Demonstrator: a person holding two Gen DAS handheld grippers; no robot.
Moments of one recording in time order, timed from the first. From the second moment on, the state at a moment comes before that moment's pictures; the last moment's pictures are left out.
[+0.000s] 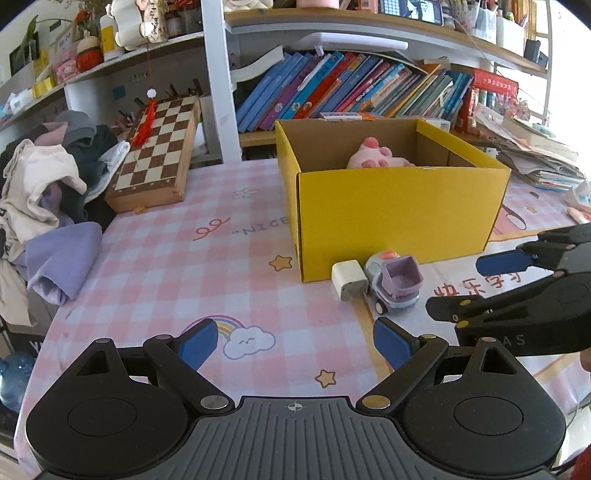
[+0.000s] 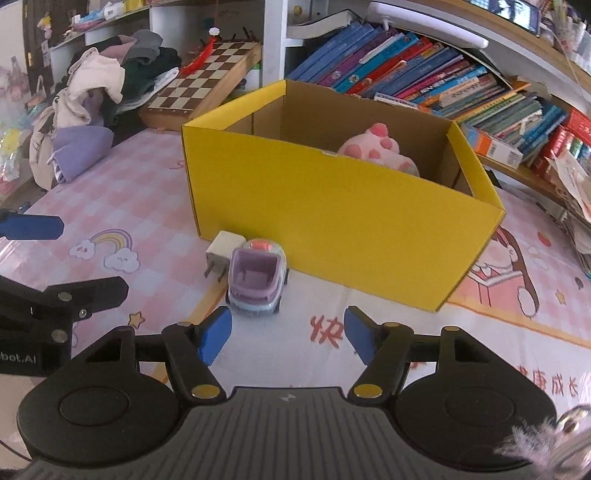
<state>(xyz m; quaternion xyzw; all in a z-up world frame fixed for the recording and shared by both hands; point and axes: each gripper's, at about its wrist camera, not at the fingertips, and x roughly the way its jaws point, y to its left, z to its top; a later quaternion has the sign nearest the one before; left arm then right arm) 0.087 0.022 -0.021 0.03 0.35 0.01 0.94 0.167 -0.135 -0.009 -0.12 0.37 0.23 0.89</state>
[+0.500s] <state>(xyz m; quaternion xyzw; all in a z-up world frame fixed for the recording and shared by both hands) 0.107 0.022 -0.024 0.04 0.38 0.04 0.92 0.205 -0.114 -0.021 -0.13 0.39 0.29 0.86</state>
